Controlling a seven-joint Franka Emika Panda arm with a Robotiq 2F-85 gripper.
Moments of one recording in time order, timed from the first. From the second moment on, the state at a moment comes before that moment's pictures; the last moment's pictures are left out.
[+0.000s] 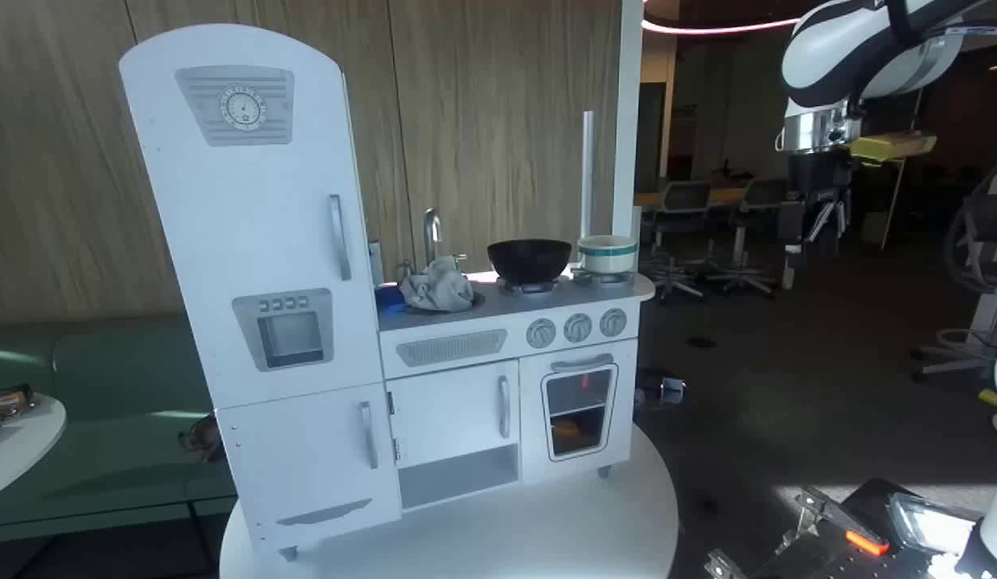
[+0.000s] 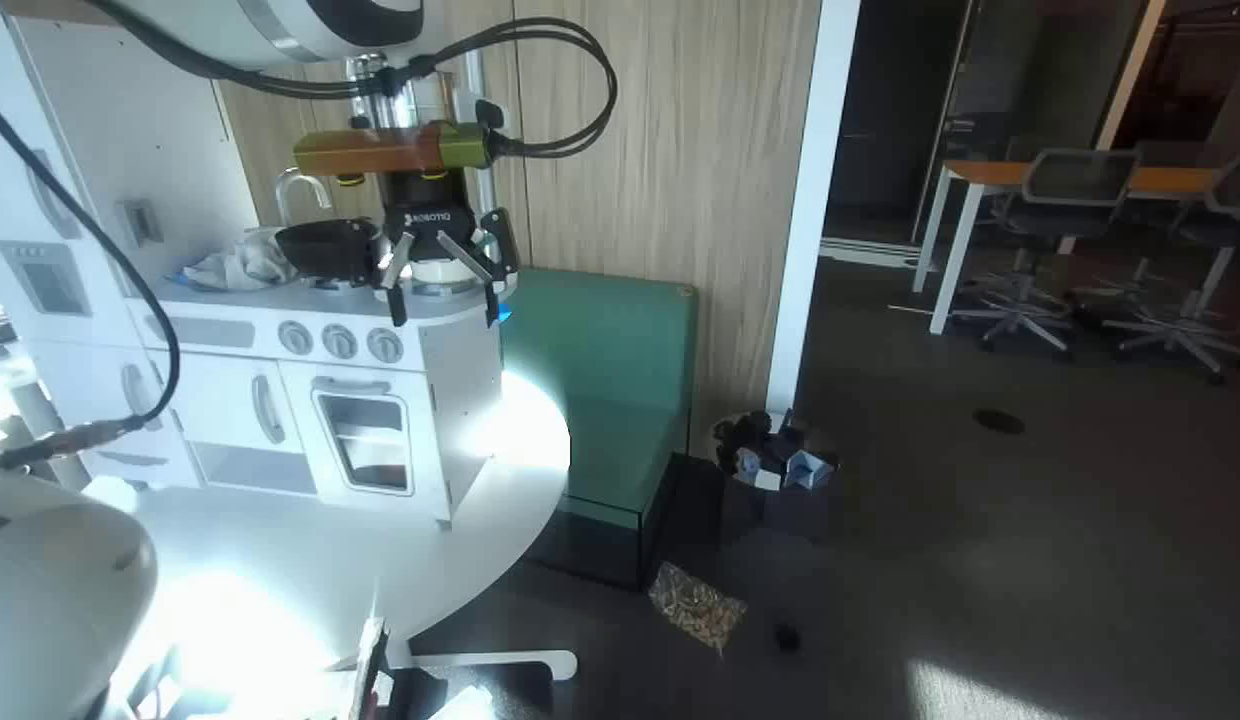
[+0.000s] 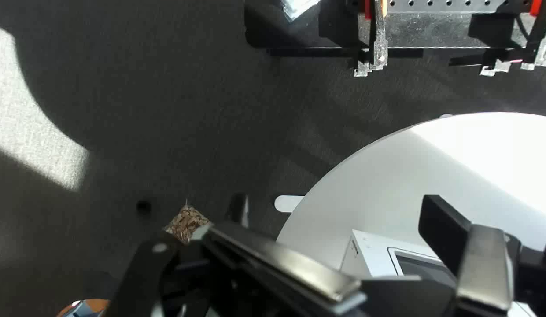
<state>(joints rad) -0.16 -0.57 -0.23 -2.47 -0.25 1.85 -0.32</state>
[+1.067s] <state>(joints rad) -0.12 -0.29 -0.21 -2.09 -0.06 2.01 -0.15</state>
